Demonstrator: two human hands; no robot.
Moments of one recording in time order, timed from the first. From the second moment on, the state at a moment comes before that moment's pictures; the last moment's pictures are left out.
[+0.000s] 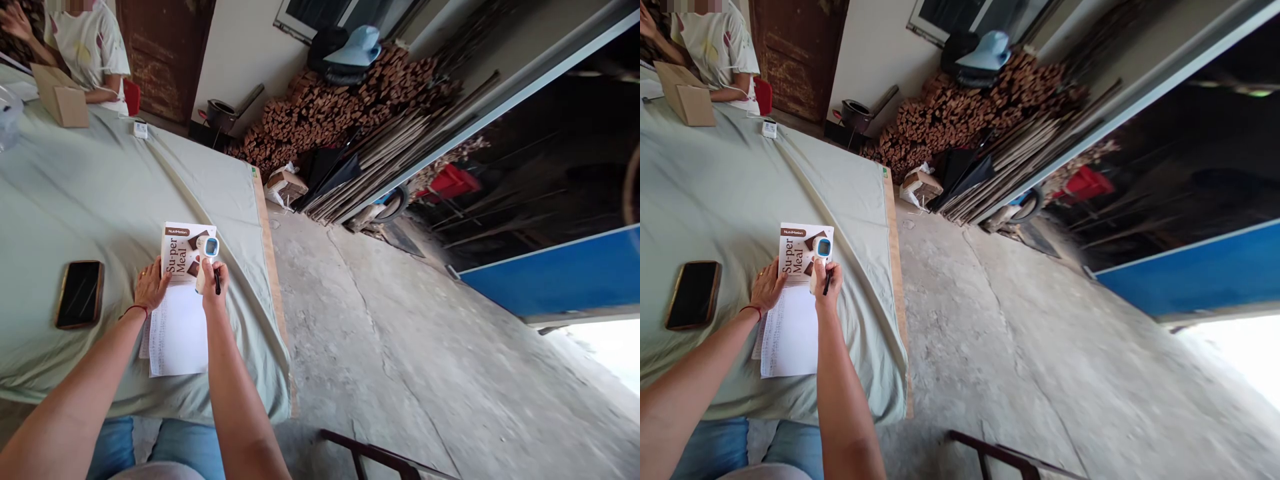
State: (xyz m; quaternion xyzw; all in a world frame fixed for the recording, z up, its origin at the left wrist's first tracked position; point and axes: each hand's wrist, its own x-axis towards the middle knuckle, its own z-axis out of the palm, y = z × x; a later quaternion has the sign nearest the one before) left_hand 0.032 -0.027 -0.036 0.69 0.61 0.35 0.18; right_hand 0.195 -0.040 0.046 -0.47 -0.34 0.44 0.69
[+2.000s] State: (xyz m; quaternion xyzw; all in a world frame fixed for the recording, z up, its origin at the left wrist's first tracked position) left_hand 0.031 -0.087 0.005 0.78 0.60 0.14 0.10; right_hand 0.182 -0.082 -0.037 -0.59 -0.58 0.27 0.50
